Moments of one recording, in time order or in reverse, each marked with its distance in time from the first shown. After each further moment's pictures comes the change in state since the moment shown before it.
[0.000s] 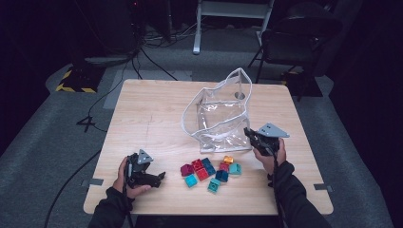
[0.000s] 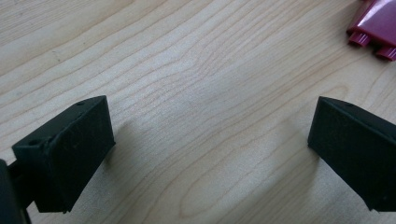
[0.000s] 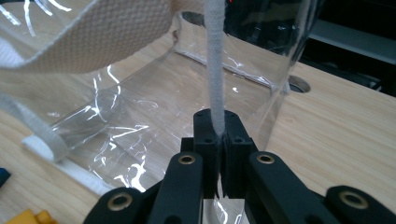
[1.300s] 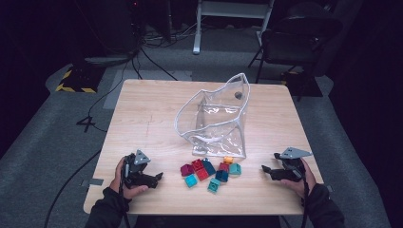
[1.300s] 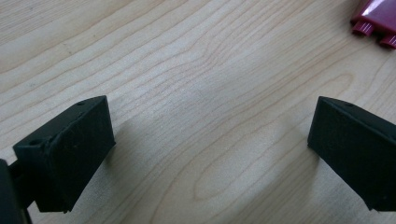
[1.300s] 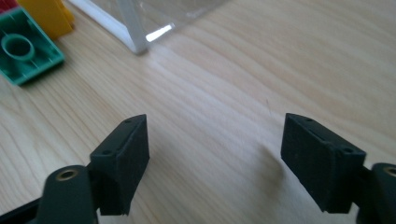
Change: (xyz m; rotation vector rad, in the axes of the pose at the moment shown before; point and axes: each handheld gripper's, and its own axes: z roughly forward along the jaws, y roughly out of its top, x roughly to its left) left arm 0.005 -0.005 -0.004 -0.002 -0.008 0.005; right arm -0.040 -0.086 -0.057 0.284 0.156 0.004
